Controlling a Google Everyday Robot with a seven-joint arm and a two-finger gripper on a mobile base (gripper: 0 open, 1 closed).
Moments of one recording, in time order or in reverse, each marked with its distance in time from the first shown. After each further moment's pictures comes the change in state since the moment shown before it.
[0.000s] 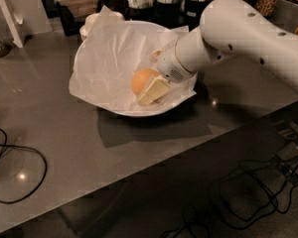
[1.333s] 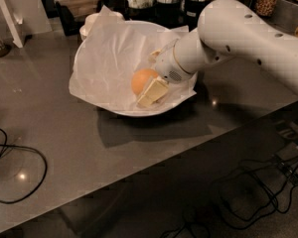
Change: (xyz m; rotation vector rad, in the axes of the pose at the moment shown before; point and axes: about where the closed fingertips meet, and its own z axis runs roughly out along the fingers) arm 0.000 0.003 0.004 -0.009 0.000 0.001
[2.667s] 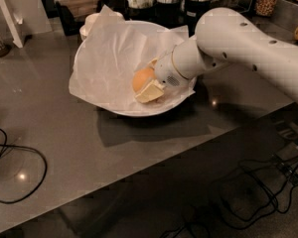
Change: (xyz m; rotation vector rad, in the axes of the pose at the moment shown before) arm 0.007 0.006 0.013 -0.010 -0.002 0.031
